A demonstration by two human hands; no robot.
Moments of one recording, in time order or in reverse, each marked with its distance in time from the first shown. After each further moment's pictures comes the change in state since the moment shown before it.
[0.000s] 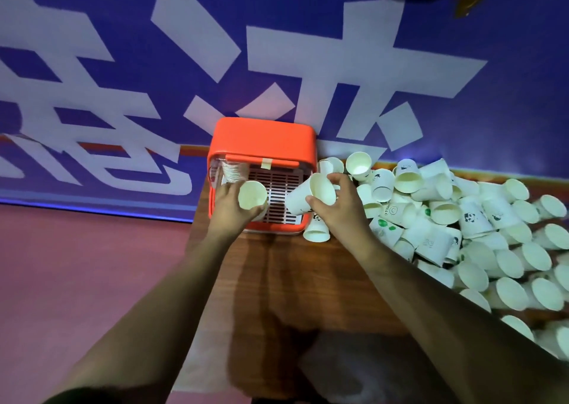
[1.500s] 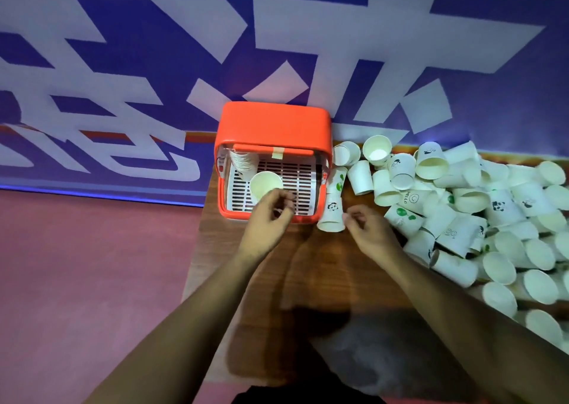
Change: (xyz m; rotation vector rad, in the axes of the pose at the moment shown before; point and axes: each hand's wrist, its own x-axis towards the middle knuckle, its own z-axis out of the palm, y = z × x) left_hand -0.031 0.025 0.027 -0.518 -0.118 0.085; right_hand -0.006 0.079 0.000 -0.251 -0.202 0.137
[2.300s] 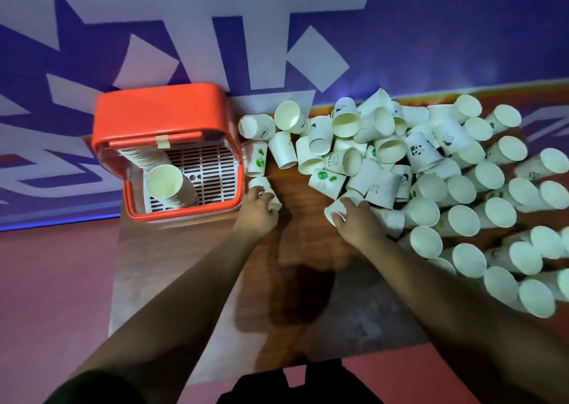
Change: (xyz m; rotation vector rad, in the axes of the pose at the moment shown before) left_hand 0.024 -0.045 0.165 0.783 -0.385 -0.136; right_hand -0.019 0.161 -0.051 -0.410 -0.031 0.288
